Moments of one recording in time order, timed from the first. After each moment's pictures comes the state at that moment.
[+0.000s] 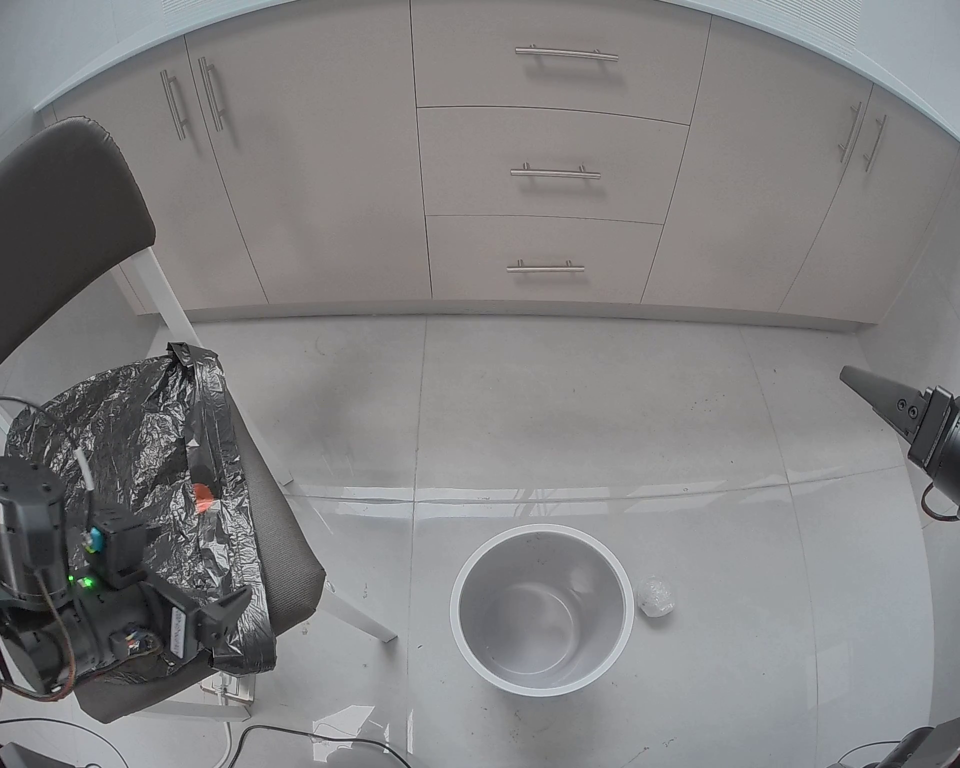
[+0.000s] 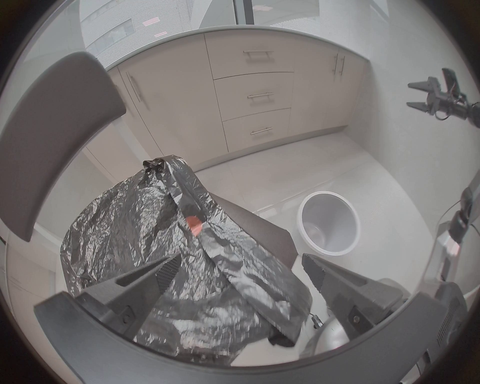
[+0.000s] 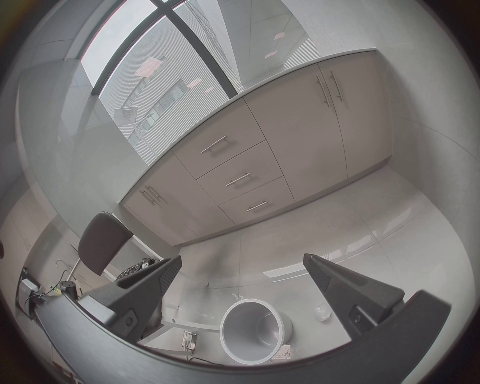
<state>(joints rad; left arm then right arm) -0.49 1.15 -0.43 -0.16 0.27 0.11 0.21 1.09 -0.54 -0.48 0.10 0.44</state>
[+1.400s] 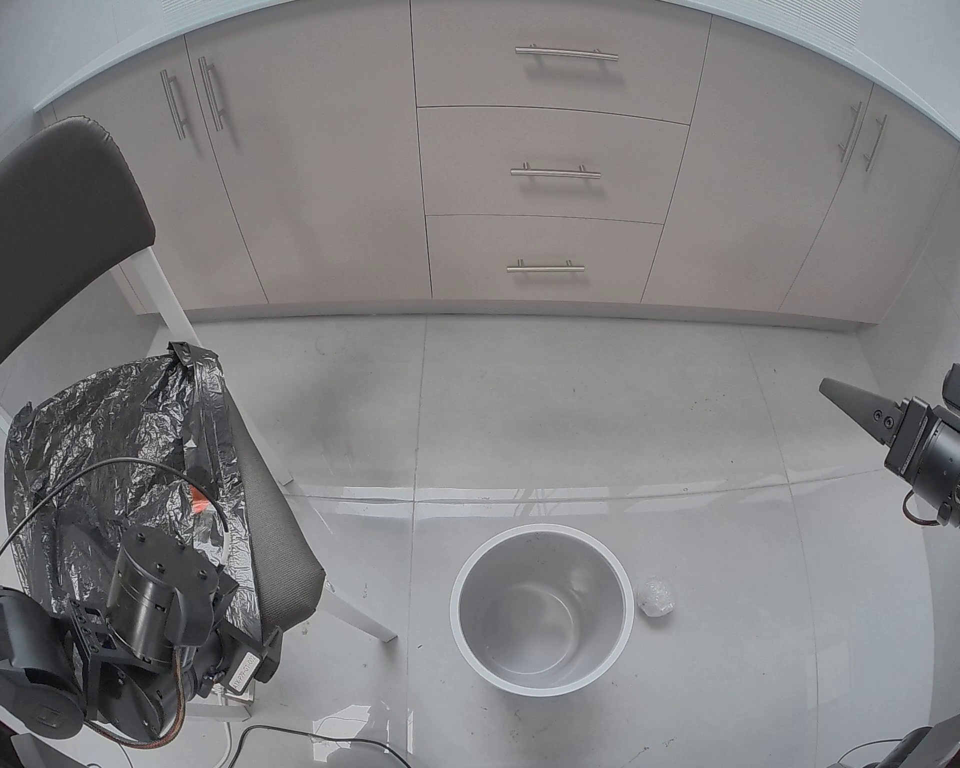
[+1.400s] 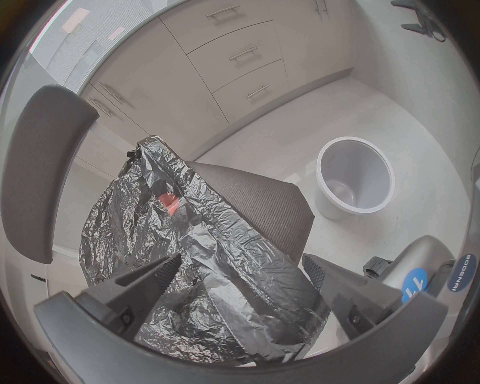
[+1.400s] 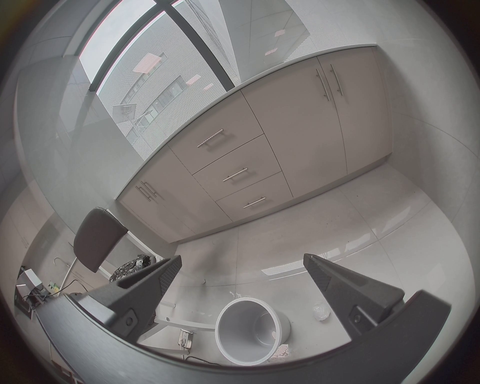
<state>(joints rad) -0.68 1.43 -0.36 -0.27 0.61 0.12 0.21 1.16 -0.49 -0.58 0.10 0.43</state>
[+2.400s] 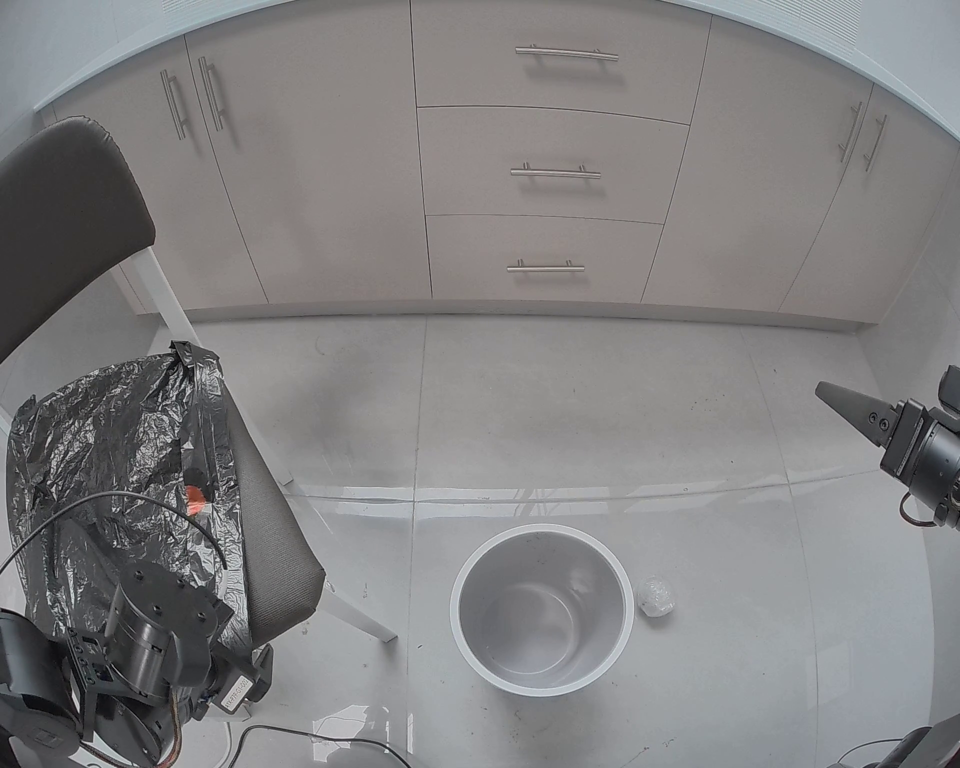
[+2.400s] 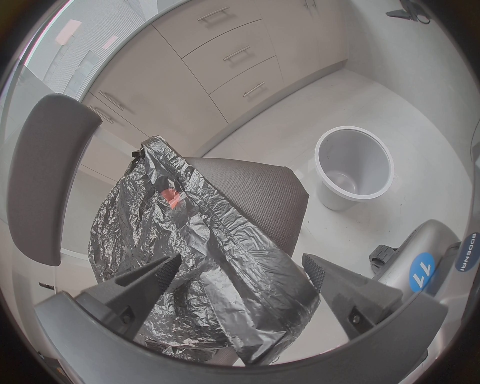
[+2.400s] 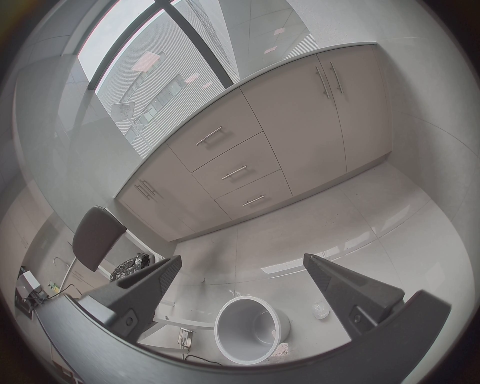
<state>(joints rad) -0.74 1.40 -0.30 -0.27 0.69 0.13 0.21 1.17 -0.49 -0.58 0.10 0.43</state>
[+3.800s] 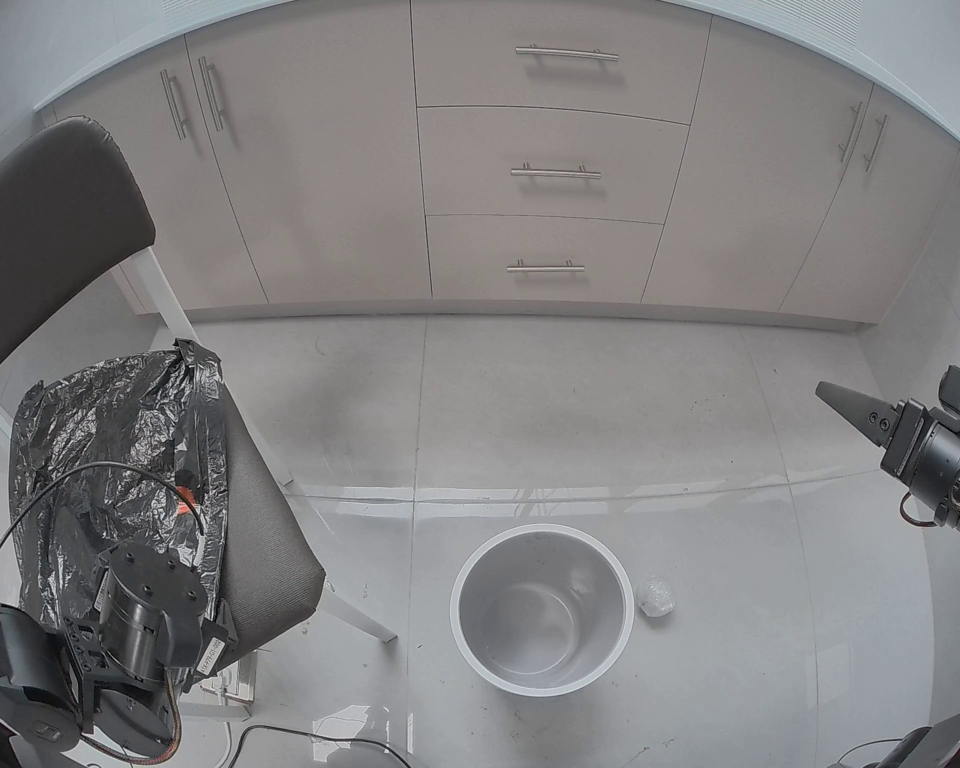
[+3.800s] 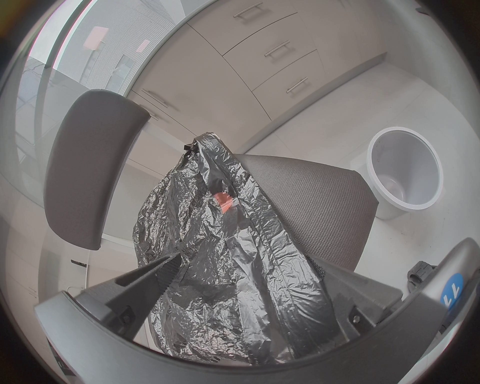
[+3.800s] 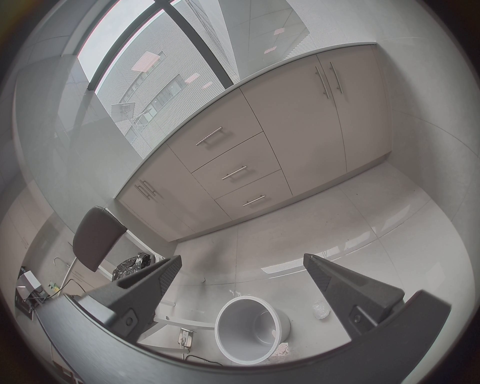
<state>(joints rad) -0.70 1.41 -0.30 -0.33 0.94 0.12 0.21 1.17 -0.49 -0.58 0.10 0.43</state>
